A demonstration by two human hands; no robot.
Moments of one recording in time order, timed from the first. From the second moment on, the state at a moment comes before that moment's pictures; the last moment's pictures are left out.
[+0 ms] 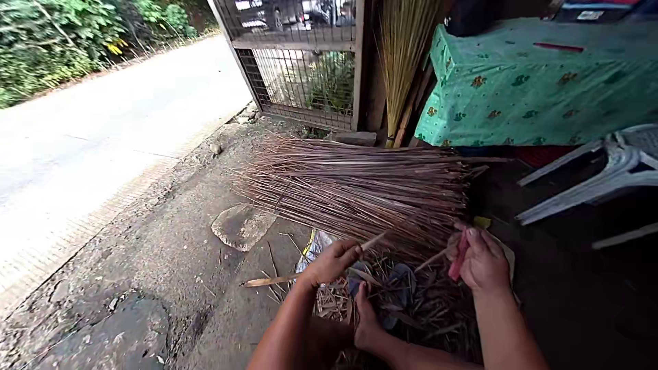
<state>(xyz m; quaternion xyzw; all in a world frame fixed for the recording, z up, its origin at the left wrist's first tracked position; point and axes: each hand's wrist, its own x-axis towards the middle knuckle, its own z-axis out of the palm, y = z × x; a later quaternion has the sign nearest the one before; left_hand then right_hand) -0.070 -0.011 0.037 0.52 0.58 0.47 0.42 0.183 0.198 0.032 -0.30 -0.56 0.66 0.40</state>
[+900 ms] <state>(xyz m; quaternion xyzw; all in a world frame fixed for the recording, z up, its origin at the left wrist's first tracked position) -0.049 -0.003 0.027 0.56 0.59 0.39 0.42 0.154 0.154 0.035 -0.22 -0.49 0.80 0.28</state>
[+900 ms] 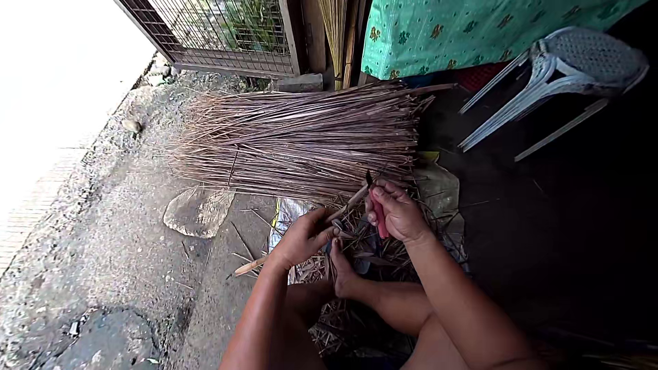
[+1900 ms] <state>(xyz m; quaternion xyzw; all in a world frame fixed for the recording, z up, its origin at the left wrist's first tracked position) -0.044 0.000 0.028 0.58 0.64 0.37 0.35 0.158 0.147 0.033 -0.22 -0.60 0.75 0.16</state>
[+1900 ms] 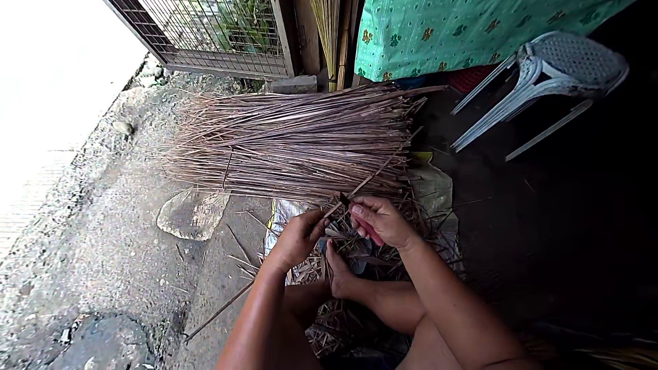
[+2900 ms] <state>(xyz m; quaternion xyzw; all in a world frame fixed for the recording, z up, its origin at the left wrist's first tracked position) -0.062 -0.008 0.037 0.47 0.50 0.43 0.58 0.180 0.173 0.036 -0.16 -0.63 0.74 0.16</state>
